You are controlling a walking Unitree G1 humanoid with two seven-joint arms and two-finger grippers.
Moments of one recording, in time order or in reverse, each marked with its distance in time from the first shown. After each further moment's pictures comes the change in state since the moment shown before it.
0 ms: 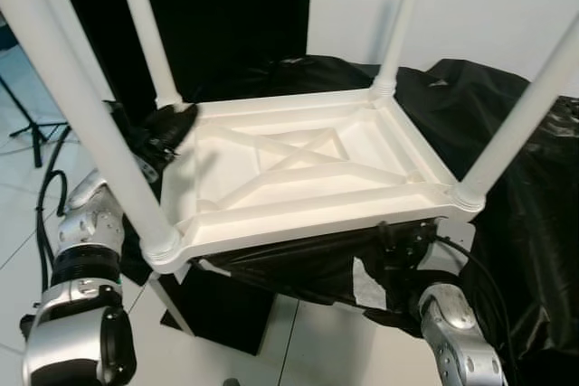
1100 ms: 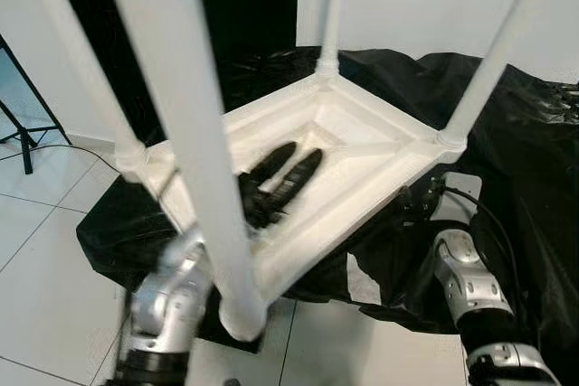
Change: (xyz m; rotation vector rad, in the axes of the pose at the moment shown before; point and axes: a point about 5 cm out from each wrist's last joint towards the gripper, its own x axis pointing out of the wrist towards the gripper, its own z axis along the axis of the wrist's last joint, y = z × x) left arm 0.031 -0.187 -0.040 -0.308 -0.035 -0.312; right arm 0.082 -0.013 0.021 -0.110 -0.038 0.038
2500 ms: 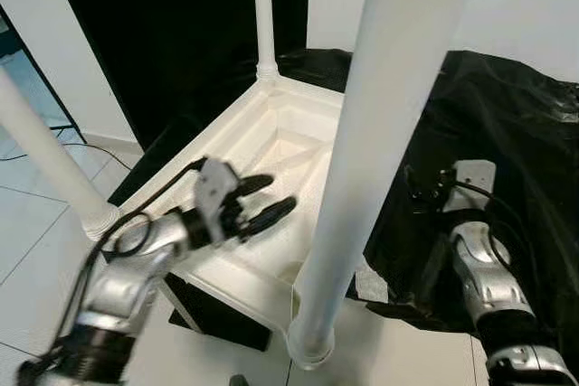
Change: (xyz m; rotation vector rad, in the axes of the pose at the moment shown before) left arm -0.075 0.062 0.026 0.456 0.578 -0.010; right arm -0.023 -0.020 0.028 -0.102 -0.256 0.107
